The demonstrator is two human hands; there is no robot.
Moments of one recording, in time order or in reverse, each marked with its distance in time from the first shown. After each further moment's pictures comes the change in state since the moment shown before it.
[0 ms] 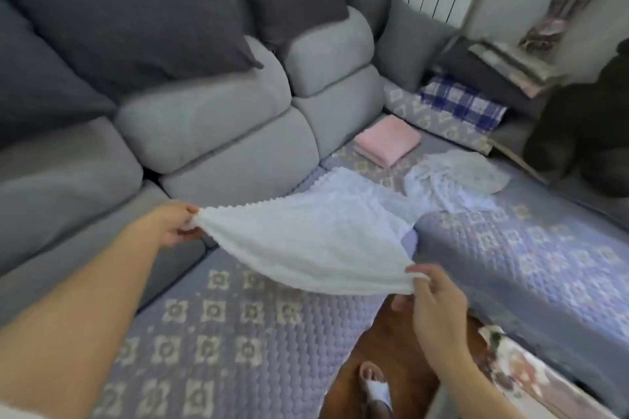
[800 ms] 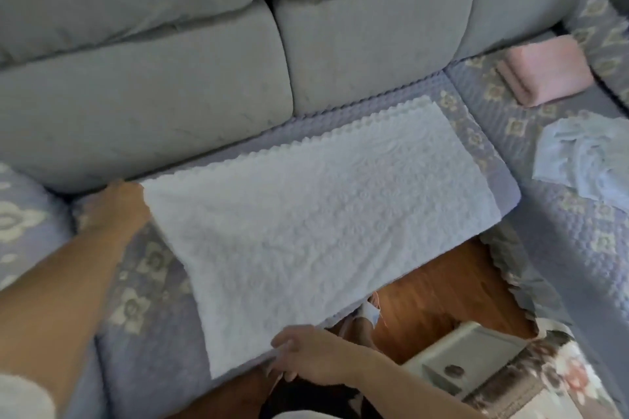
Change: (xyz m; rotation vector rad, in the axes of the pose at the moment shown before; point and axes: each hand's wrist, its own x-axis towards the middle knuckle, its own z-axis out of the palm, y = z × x) left_hand 0.064 -0.352 -0.237 0.959 0.353 -0.183; right_hand -0.176 0.146 0.264 -0.771 -1.701 0.407
